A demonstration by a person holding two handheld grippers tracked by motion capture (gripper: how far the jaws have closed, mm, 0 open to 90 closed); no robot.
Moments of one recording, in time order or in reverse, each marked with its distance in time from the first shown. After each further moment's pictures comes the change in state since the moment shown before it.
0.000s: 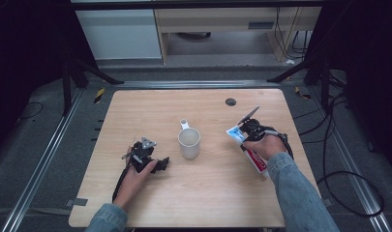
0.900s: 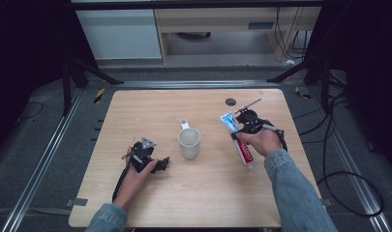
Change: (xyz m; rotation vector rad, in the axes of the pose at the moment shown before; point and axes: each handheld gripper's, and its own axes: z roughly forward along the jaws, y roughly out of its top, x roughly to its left) left arm 0.000 0.000 0.000 -0.003 0.000 -0.003; right arm 0.010 0.019 -0.021 -0.215 0.068 0.023
